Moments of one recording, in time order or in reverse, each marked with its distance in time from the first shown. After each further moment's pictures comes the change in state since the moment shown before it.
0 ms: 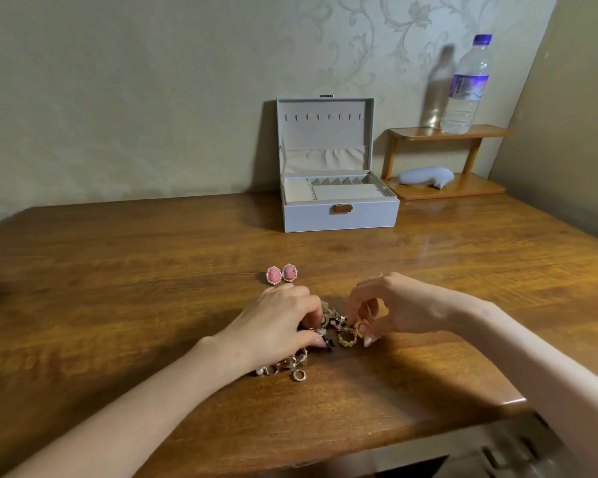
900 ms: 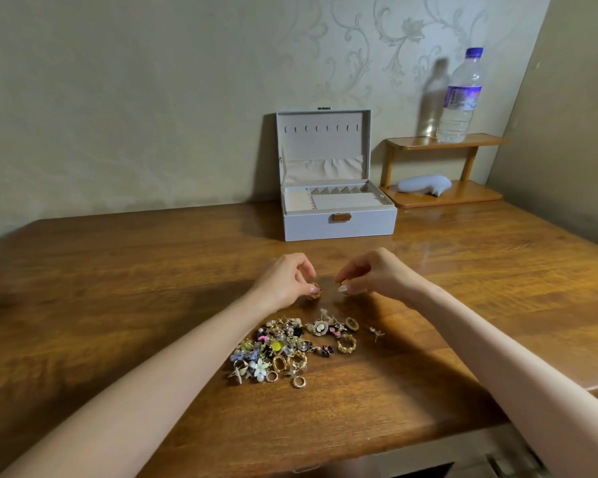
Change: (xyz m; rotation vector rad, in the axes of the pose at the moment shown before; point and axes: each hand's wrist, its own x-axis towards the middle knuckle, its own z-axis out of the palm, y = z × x) left_hand 0.063 -0.027 0.003 -0.387 0.111 -0.350; right_hand 0.045 0.024 -0.002 0.386 0.371 0.239
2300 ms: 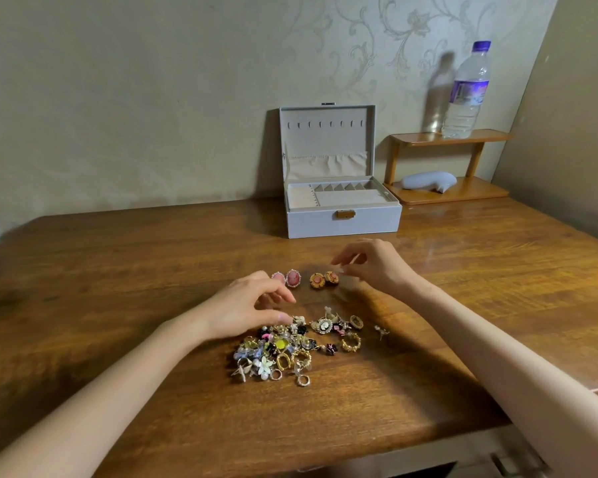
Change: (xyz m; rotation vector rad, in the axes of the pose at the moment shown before) left_hand -0.049 -0.035 -0.043 0.134 -0.252 0.155; right_hand 0.015 0.000 0.010 -0.164 0.167 -0.126
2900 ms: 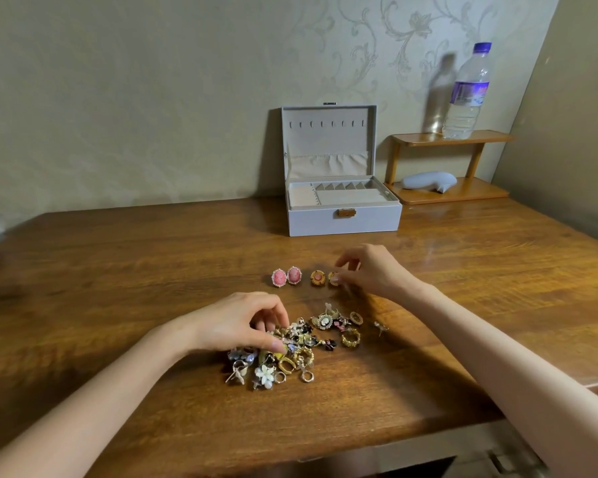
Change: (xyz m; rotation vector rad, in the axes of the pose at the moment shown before) left_hand -0.023 0.004 0.001 -0.082 -0.136 0.006; right_hand -0.003 -0.003 0.006 -0.172 -0.046 0.048
